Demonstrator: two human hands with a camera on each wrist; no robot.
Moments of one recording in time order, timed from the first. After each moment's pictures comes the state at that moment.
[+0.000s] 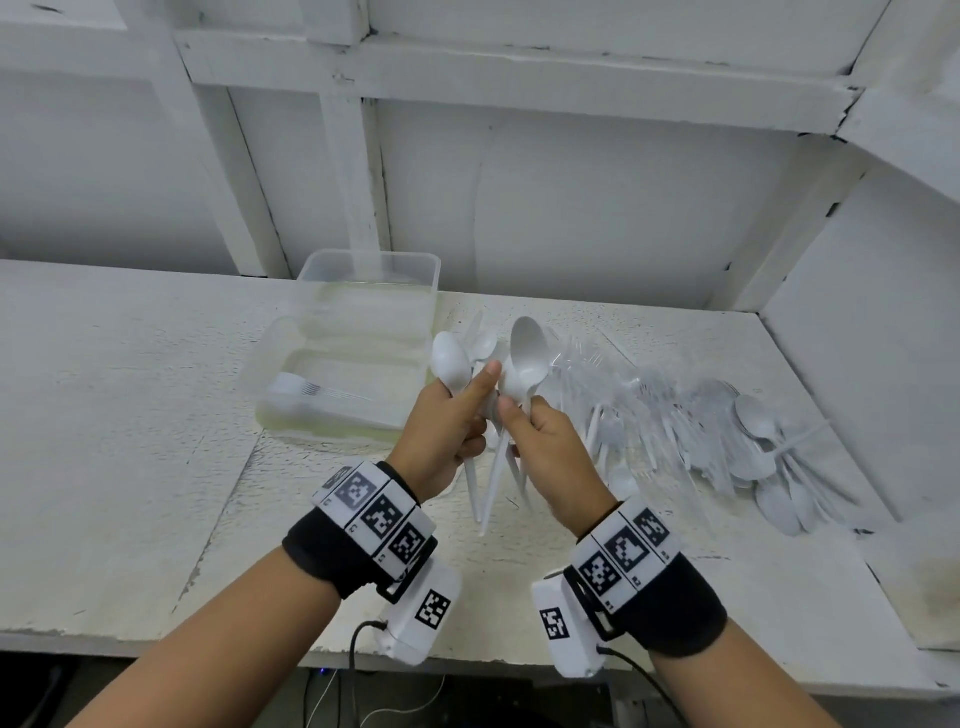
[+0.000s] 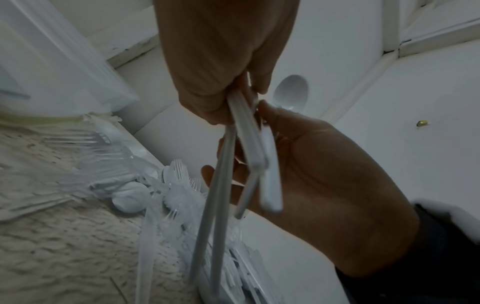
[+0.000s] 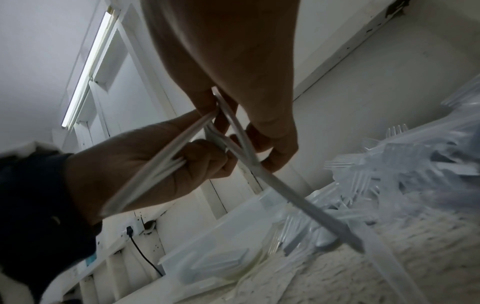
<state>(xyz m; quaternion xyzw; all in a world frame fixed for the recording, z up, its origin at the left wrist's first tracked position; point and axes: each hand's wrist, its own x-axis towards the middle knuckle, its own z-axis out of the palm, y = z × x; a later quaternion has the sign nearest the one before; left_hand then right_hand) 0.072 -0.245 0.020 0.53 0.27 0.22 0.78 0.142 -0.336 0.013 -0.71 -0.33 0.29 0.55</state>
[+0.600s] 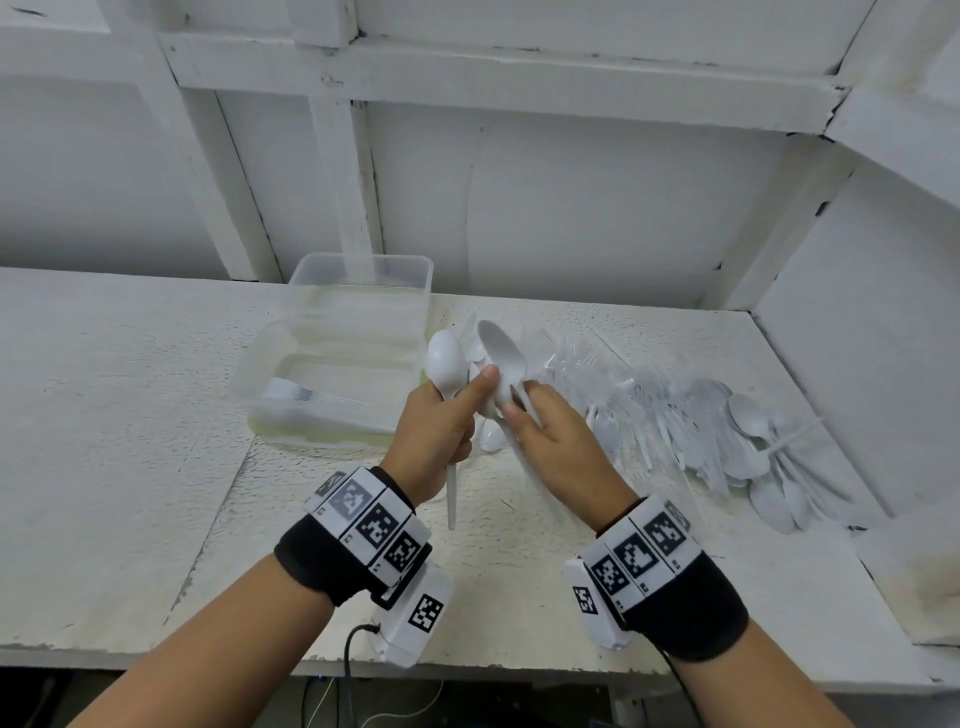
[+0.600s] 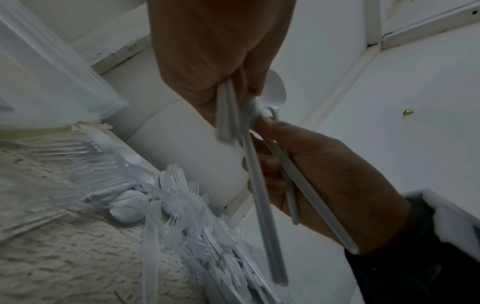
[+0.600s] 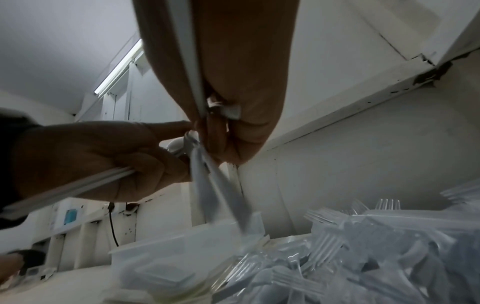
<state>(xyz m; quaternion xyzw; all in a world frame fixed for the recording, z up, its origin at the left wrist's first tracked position) 0.072 -0.243 0.019 0.55 0.30 0.24 0.74 0.160 -0.346 0.015 -0.73 -0.45 0.18 0.48</state>
